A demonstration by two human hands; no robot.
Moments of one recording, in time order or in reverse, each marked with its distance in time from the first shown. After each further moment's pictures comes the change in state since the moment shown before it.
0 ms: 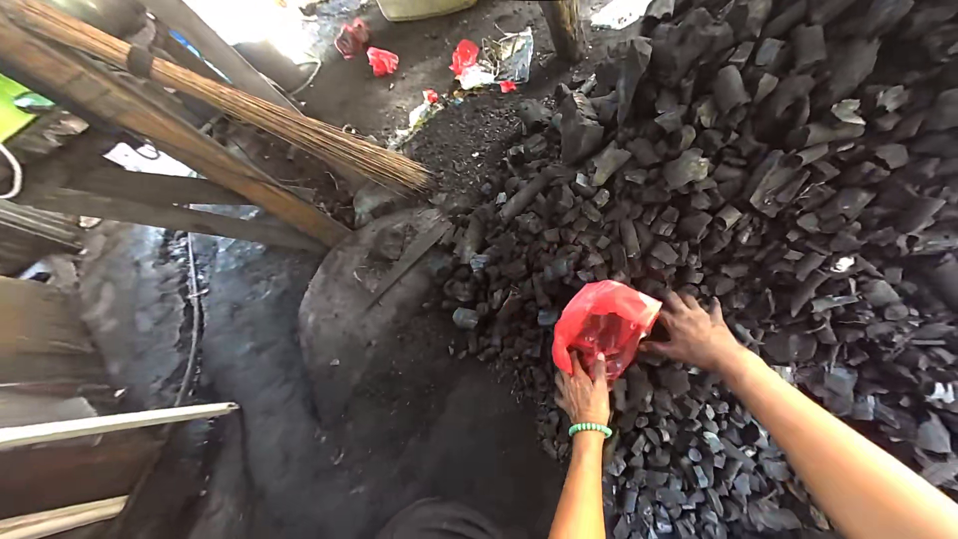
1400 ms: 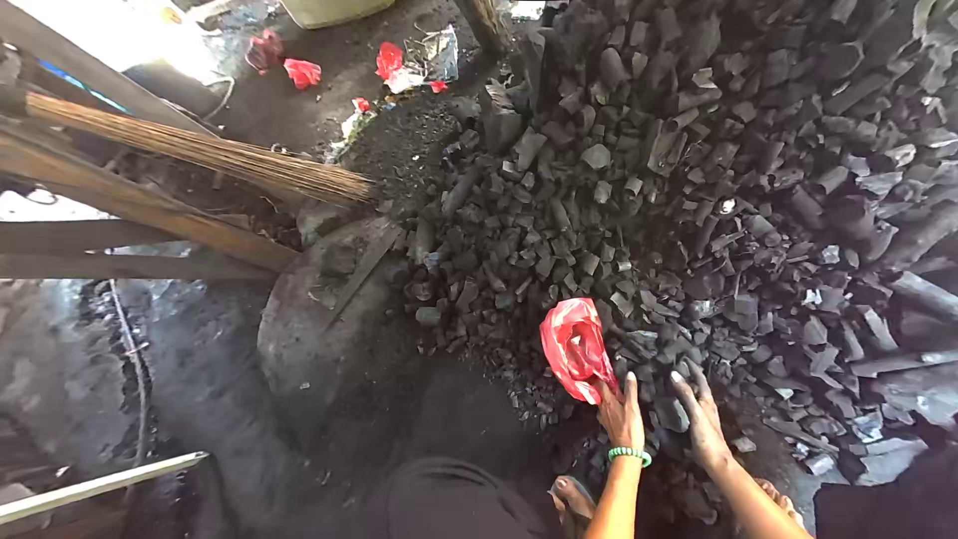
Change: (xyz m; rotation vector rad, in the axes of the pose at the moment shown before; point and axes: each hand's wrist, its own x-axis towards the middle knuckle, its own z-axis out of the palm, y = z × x) left_hand -0.116 -0.010 0.076 -0.346 -0.172 -0.038; right_hand -0.185 -0.008 0.144 1.288 0.564 0.649
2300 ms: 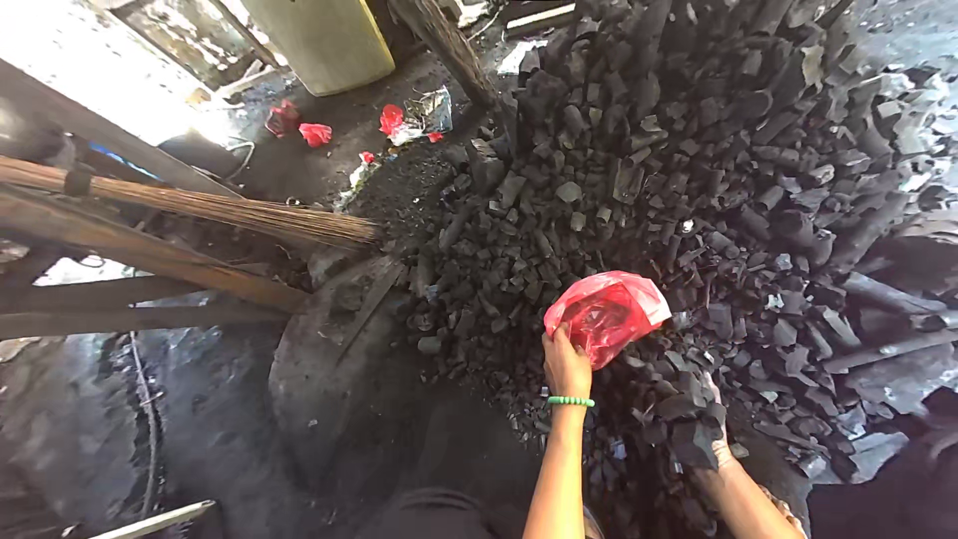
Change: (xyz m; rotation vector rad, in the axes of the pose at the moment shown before) left_hand 0.023 0.122 -0.075 0.418 0.060 0.324; right_hand -0.003 -0.025 0.000 1.066 -0.222 0.105
